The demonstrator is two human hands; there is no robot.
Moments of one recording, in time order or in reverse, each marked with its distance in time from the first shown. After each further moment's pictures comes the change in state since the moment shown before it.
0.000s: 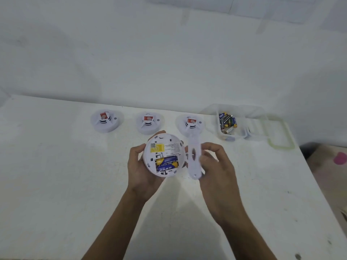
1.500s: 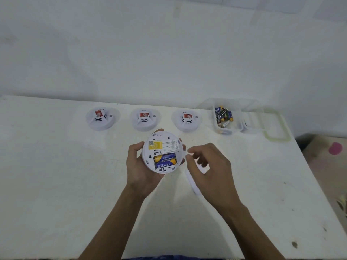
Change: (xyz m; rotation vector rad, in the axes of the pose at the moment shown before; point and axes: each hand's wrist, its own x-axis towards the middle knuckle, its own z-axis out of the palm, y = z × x) left_hand 0.006 -0.010 -0.009 -0.098 -0.125 -0.069; right_hand 0.010 0.029 -0.020 -0.931 0.097 -0.576
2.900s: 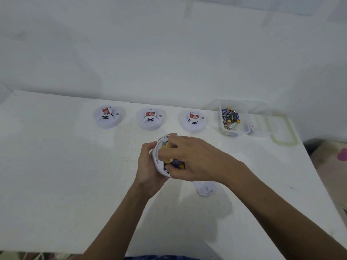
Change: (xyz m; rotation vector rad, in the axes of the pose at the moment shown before) left_hand -0.003 0.006 0.003 0.206 0.111 -0.090; right_hand 0.065 -0.025 0.012 -0.287 -0.714 -0.656
